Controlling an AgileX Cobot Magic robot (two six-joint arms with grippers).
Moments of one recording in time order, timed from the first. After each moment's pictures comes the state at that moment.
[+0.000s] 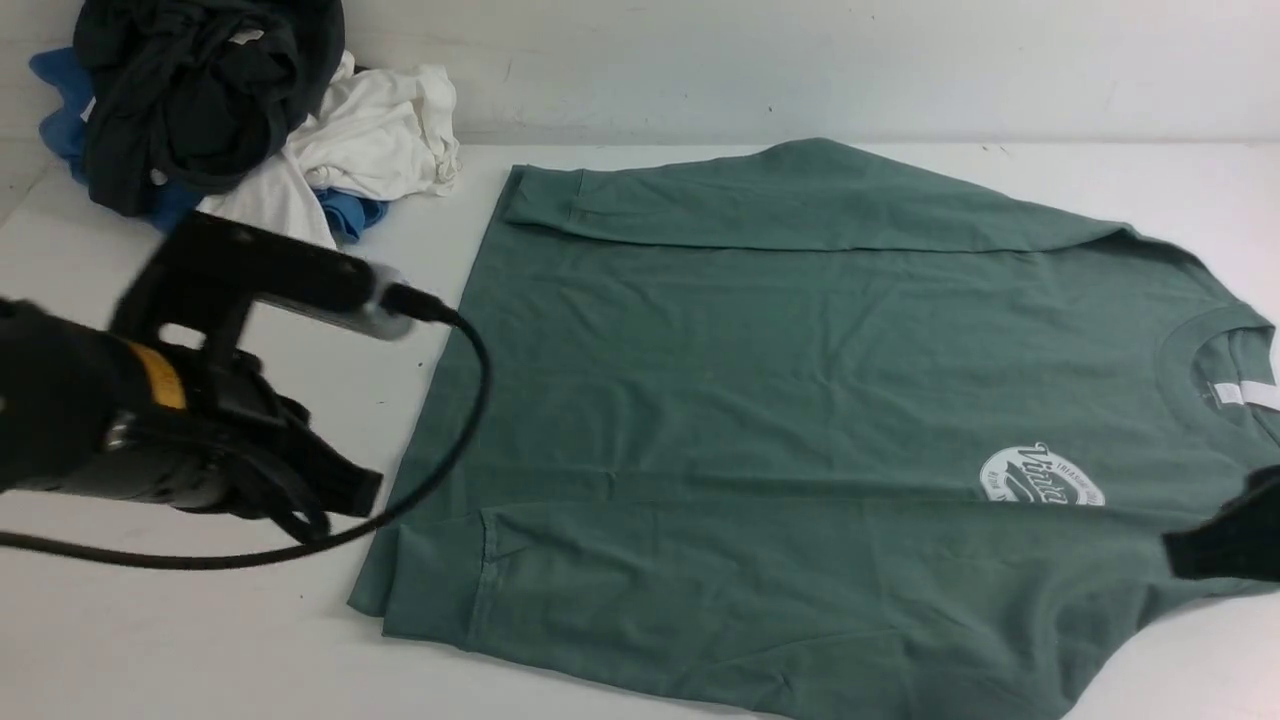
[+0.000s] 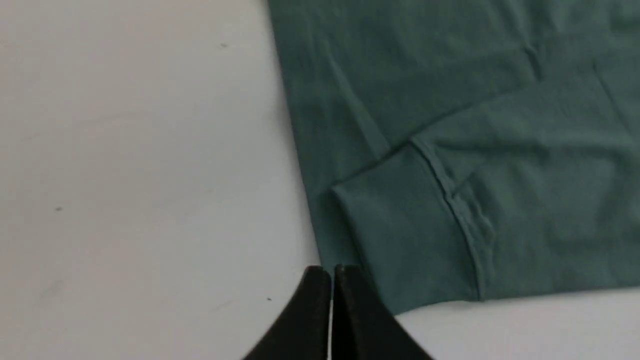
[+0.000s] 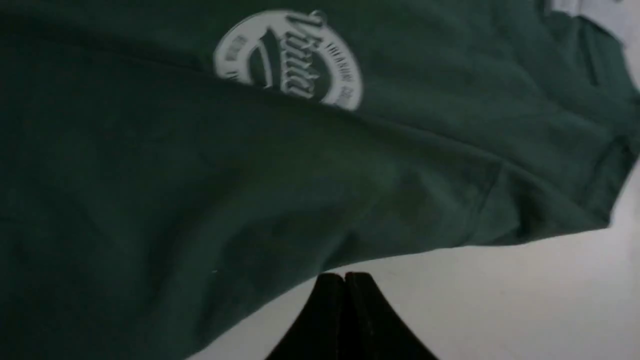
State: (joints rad) right arm 0.27 1.21 -0.76 -0.24 0.80 0.19; left arm -0.35 1.30 -0.87 0.03 0.65 -0.01
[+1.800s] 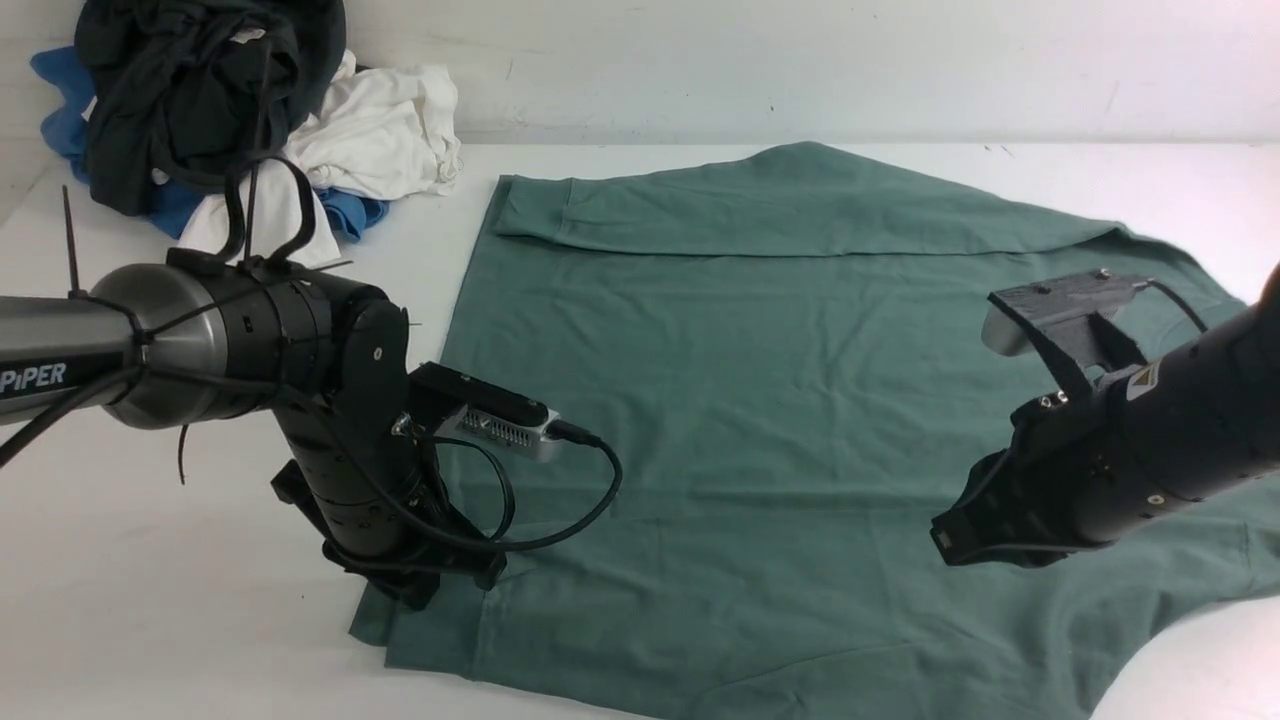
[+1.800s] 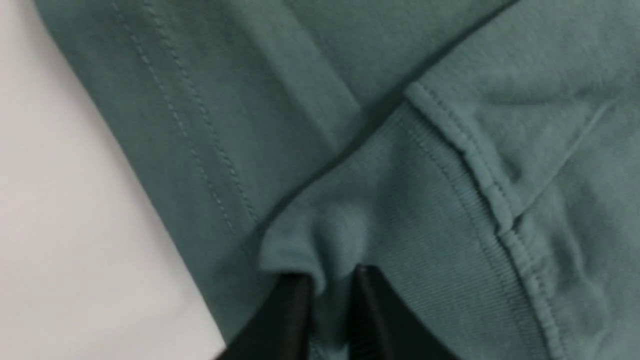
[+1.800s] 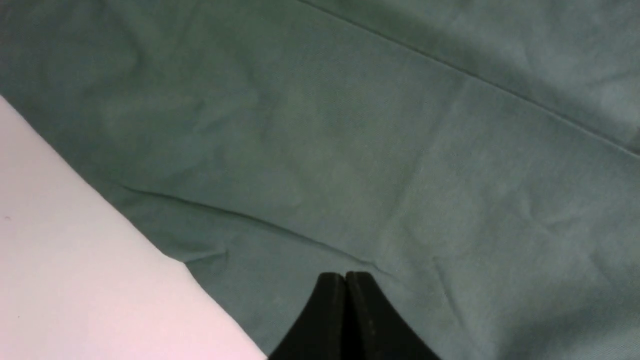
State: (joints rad) right arm 0.32 1.46 -0.94 0.43 0.87 -0.42; left arm -0.36 1.84 -1.09 -0.06 0.81 0.07
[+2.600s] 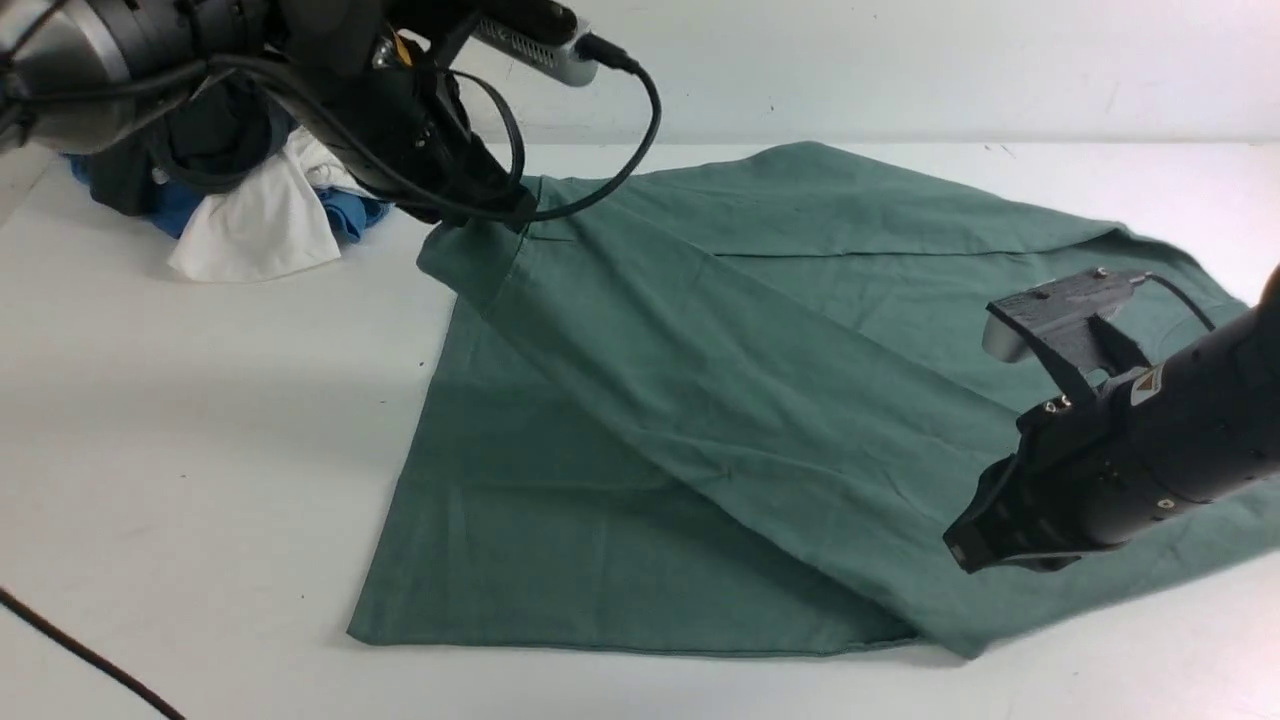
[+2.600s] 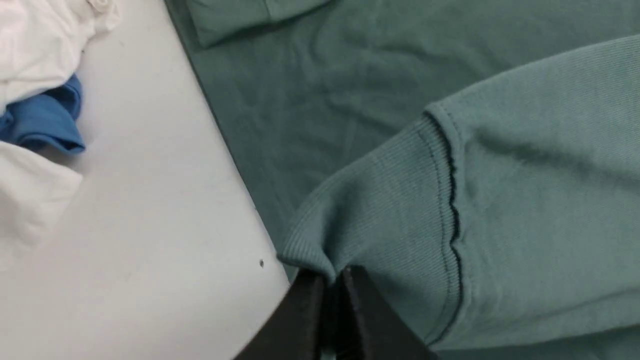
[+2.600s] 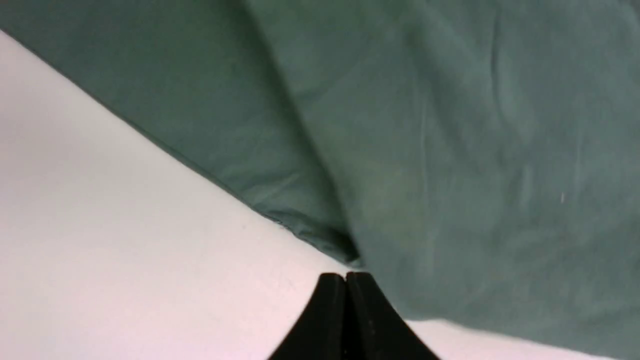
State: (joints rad) right arm 0.32 1.46 -0.94 0.38 0.87 -0.45; left arm -0.32 1.89 -1.72 0.02 0.87 0.20
